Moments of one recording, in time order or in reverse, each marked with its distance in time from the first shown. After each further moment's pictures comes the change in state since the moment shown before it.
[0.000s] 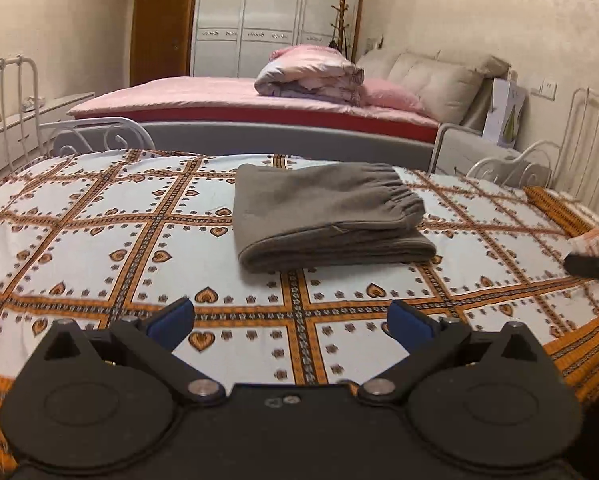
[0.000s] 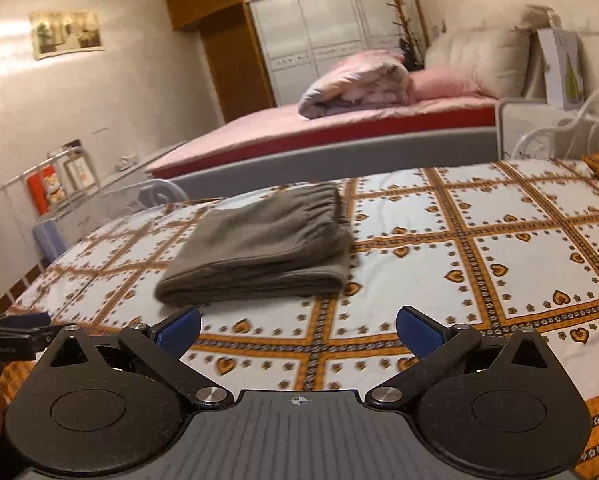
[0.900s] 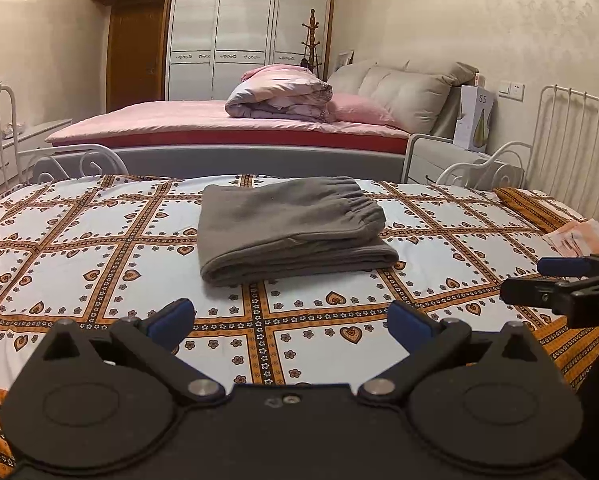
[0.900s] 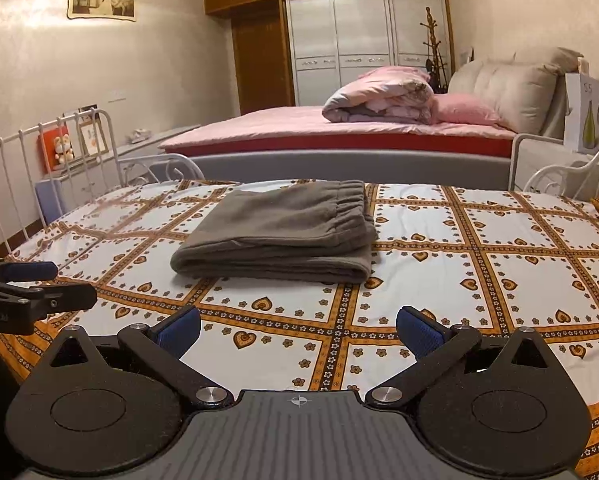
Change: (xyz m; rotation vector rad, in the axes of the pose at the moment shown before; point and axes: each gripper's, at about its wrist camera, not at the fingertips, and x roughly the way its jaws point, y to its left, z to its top) left arm -0.009 -0.031 -0.008 0.072 -0.061 -0.057; right arm 0.000 0.039 -0.024 -0.139 -0.003 -0.017
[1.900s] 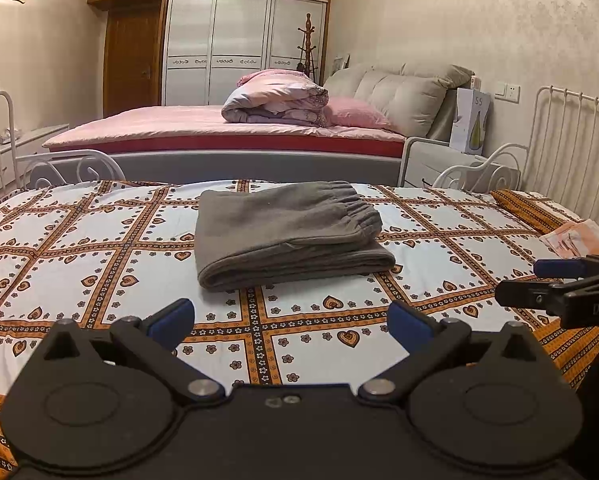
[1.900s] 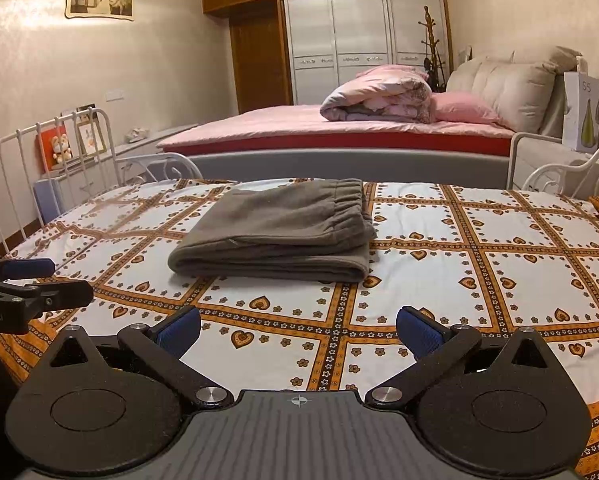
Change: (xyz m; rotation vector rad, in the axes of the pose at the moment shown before) left arm -0.001 0.000 0.001 0.009 -0.013 -0.009; right arm 0.000 -0.004 0.000 -0.002 0.004 -0.002
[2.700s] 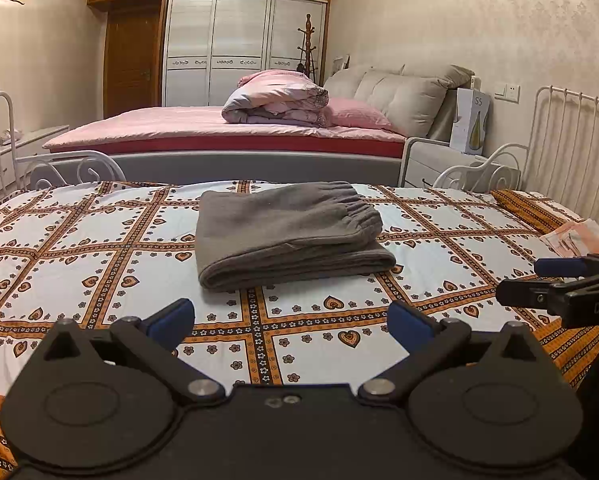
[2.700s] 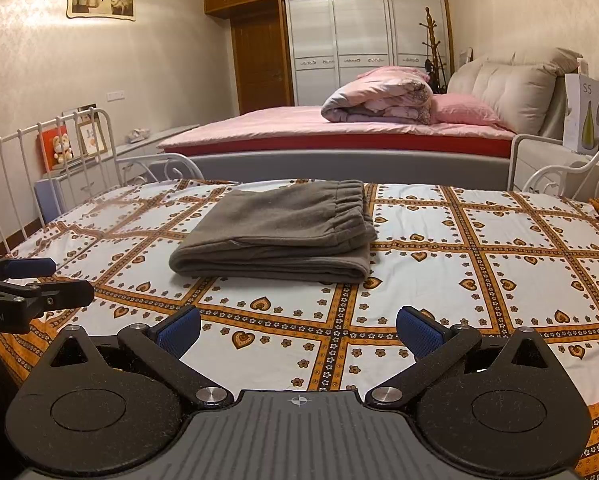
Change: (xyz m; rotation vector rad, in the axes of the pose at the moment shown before) left arm 0.001 0.001 -0.001 0.004 -0.002 0.001; right arm -0.001 0.001 0.000 -0.003 -0.001 0.001
